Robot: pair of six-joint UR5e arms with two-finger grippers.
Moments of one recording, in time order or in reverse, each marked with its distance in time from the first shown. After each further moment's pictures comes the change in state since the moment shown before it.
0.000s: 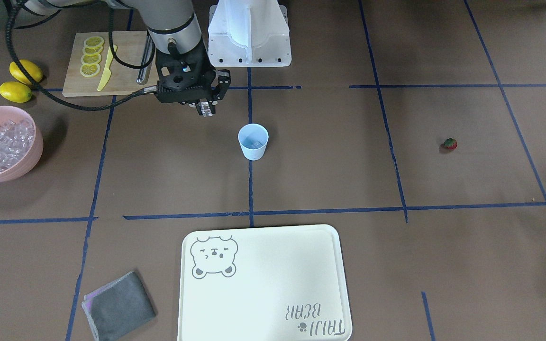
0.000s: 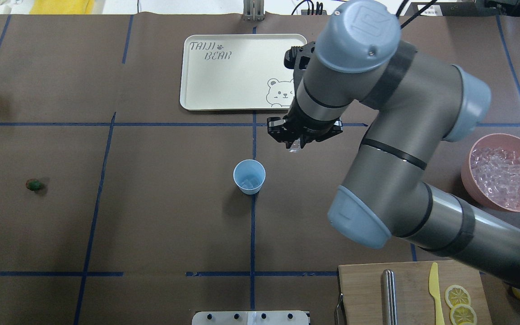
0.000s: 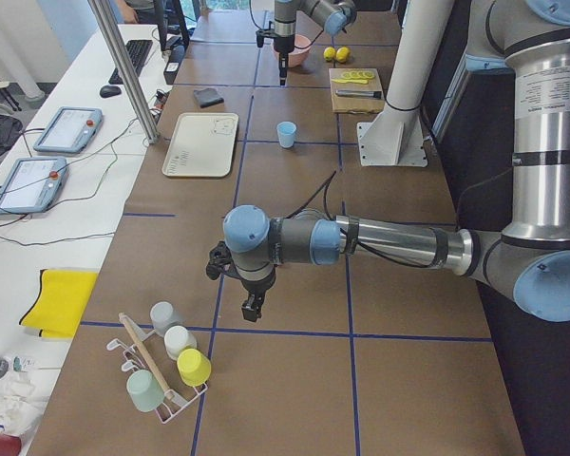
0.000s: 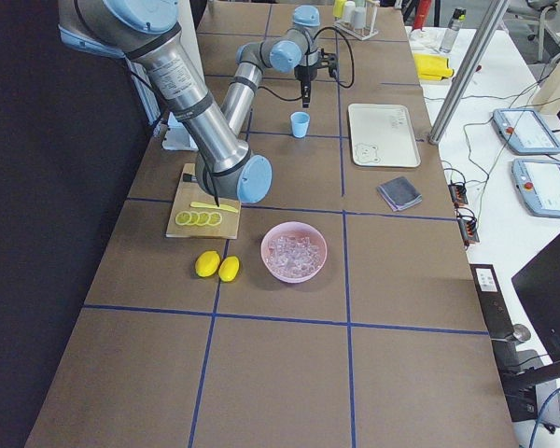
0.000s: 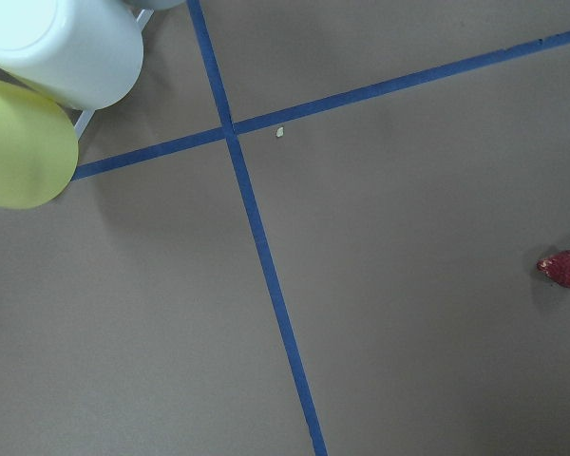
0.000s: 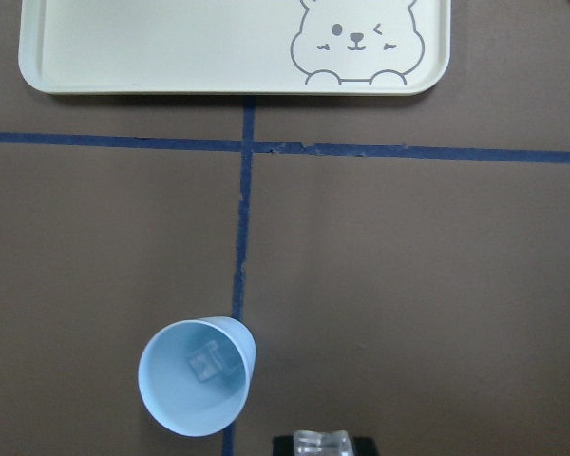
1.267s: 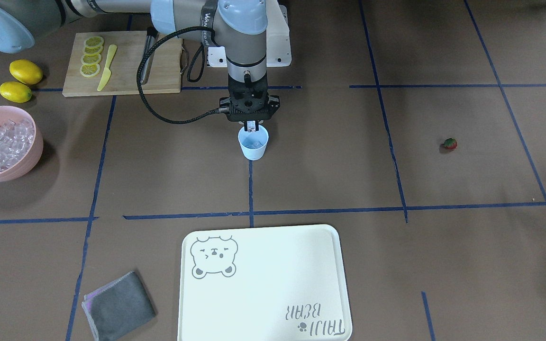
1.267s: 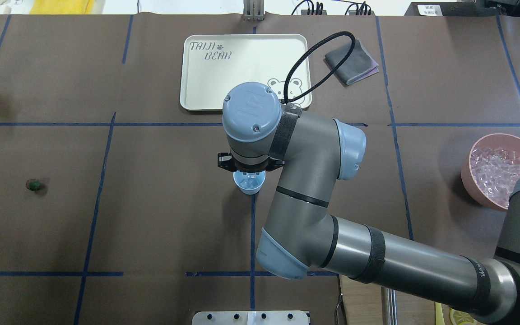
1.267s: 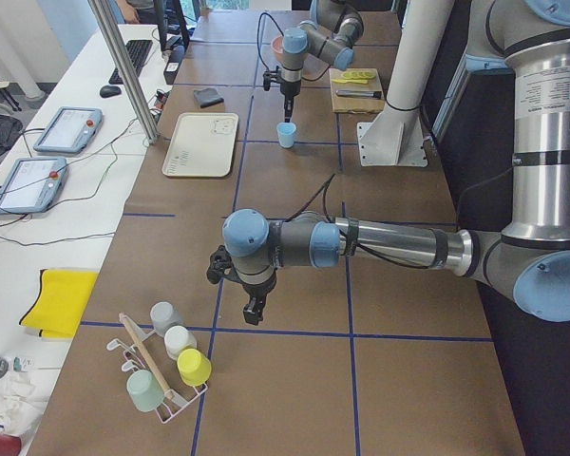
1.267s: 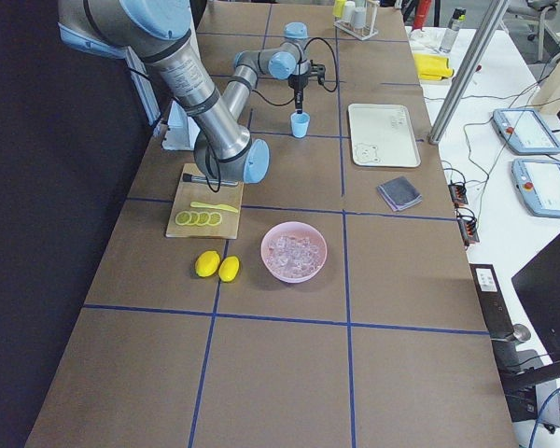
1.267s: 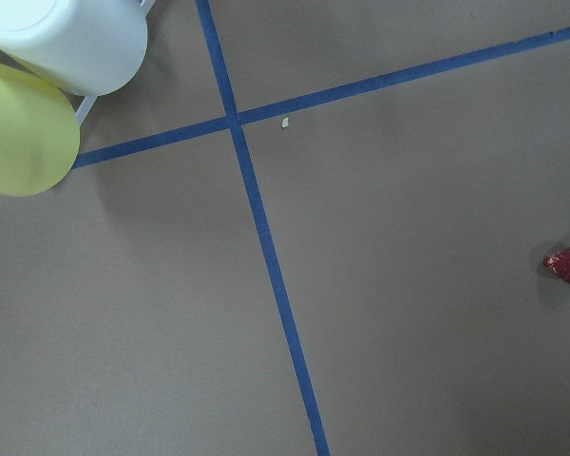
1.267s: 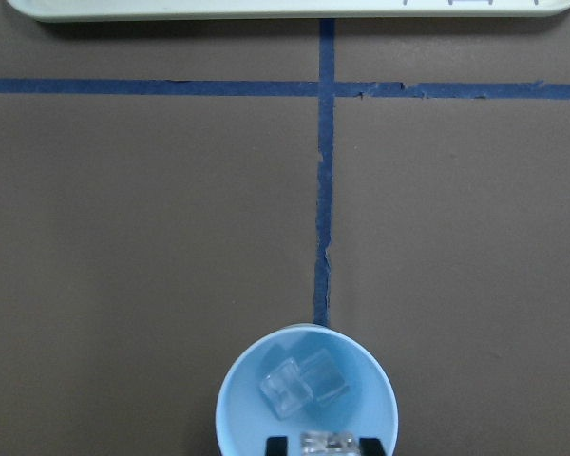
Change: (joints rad) left arm 0.001 0.000 0.015 0.006 0.001 -0.003; right arm -0.166 0.087 -0.241 0.131 -0.172 0.128
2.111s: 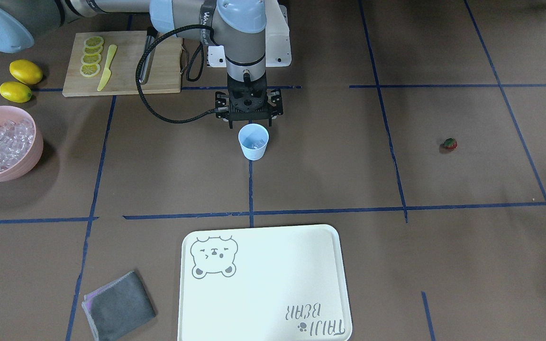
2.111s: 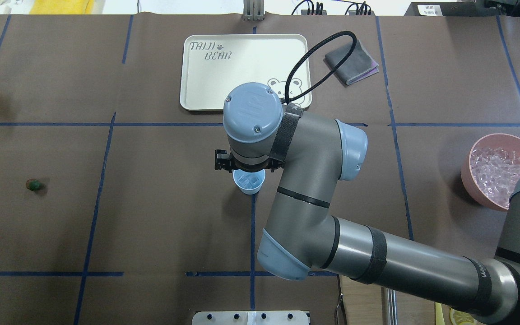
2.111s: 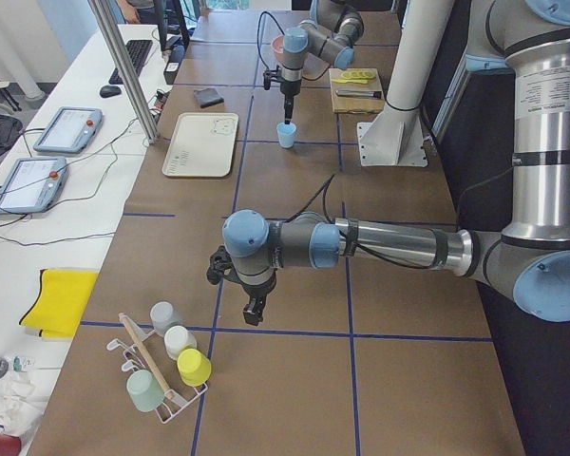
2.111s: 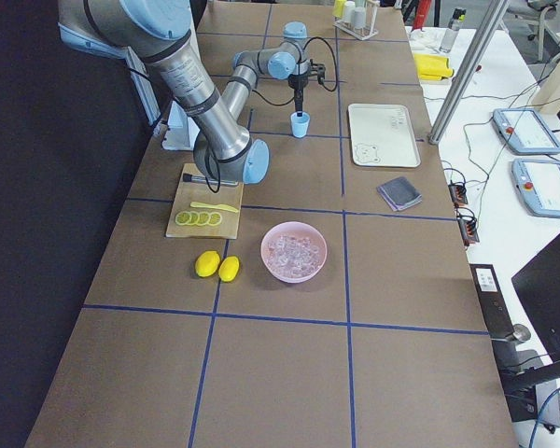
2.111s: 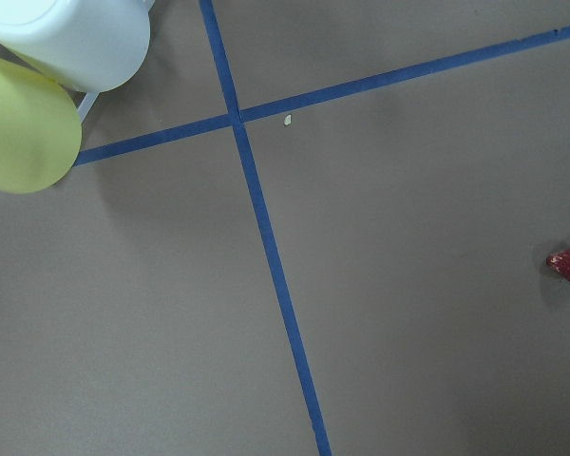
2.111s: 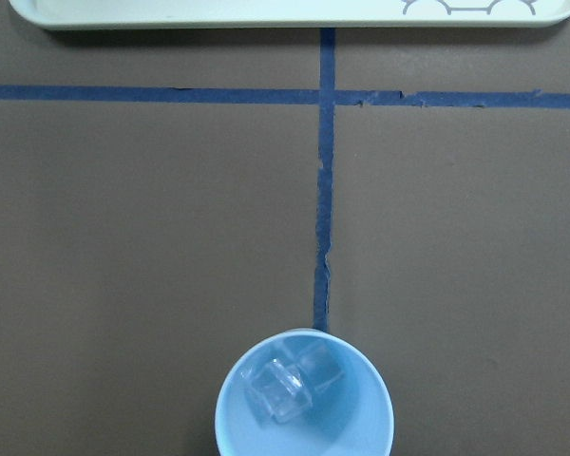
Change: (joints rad) left arm 0.001 0.000 0.002 -0.004 0.000 0.000; right arm 0.008 0.001 0.011 0.000 -0.006 -0.003
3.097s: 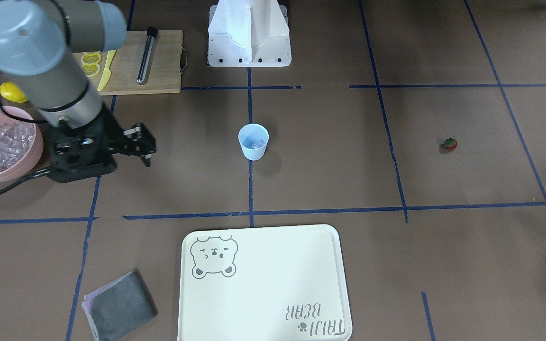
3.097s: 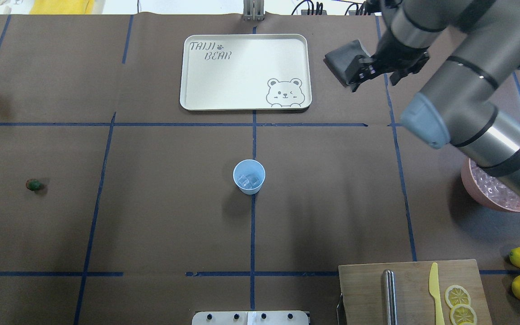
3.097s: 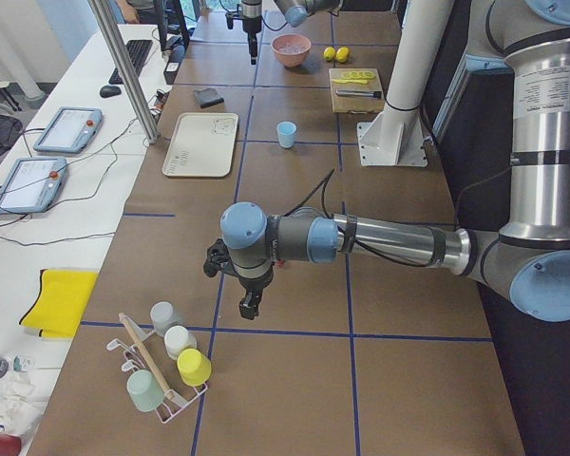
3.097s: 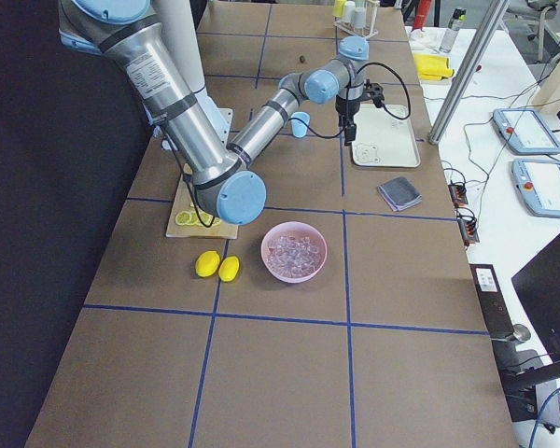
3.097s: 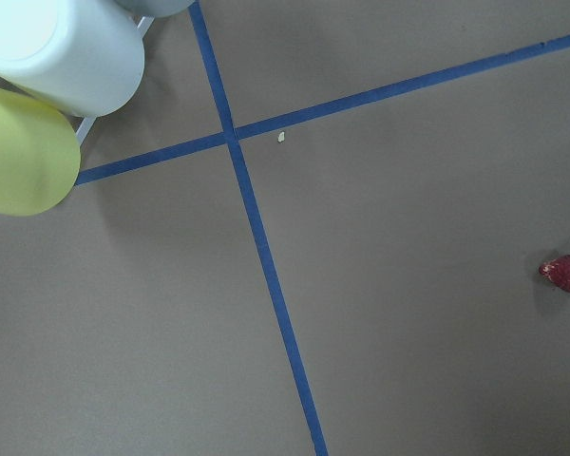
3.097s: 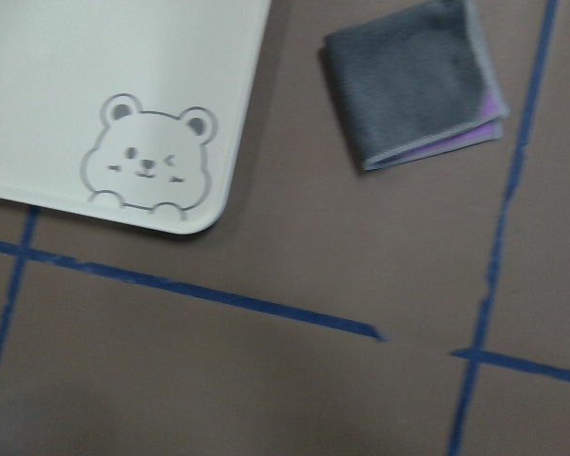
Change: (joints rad) left arm 0.001 -0.014 -0.015 -0.005 0.002 -0.011; right arm 0.521 -0.299 0.121 -0.011 0.365 -0.655
